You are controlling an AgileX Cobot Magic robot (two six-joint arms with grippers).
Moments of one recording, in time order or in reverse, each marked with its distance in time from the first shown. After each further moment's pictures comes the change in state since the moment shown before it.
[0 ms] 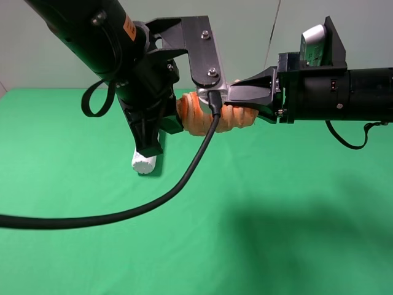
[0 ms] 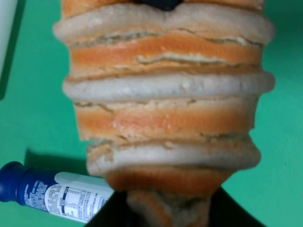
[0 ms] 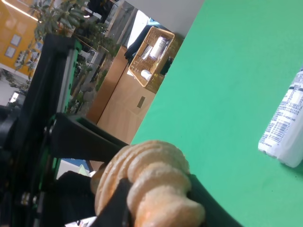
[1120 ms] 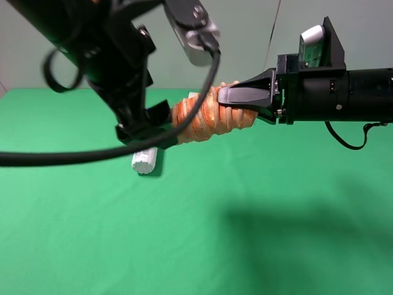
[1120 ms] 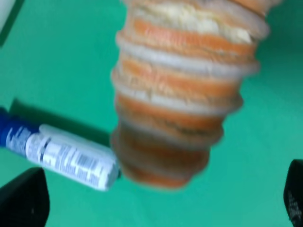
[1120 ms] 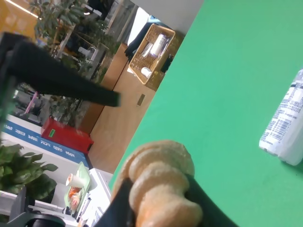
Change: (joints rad) left arm 0.000 -0.124 -0.038 0.027 0.176 -0.282; right arm 0.005 0.000 0.000 -0.004 0.000 -0.003
